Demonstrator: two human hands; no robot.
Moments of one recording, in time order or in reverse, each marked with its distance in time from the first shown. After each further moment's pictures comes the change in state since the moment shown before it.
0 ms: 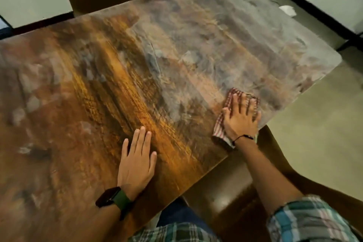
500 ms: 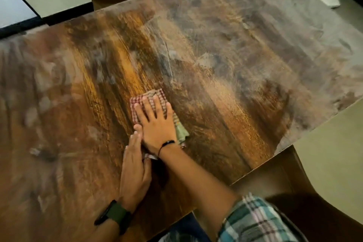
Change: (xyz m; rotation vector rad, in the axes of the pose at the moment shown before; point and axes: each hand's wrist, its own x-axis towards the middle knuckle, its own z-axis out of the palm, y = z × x) left_hand 0.011 0.000 -0.009 -0.510 0.155 -0.186; right_hand -0.049 -0.214 0.032 -0.065 -0.174 -0.814
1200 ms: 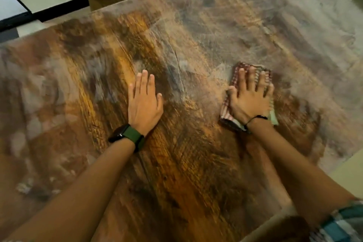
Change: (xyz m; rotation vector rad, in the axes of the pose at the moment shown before) left_hand 0.222 0.006 -0.016 0.409 0.005 0.083; right_hand 0.044 0.200 -0.054 0.024 0.163 0.618
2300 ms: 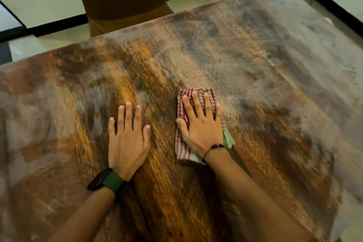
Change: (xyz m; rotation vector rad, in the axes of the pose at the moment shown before) left_hand 0.008 -0.044 0.000 0.140 0.007 -0.090; right_hand 0.004 -0.123 0.021 -0.004 -0.007 -0.356
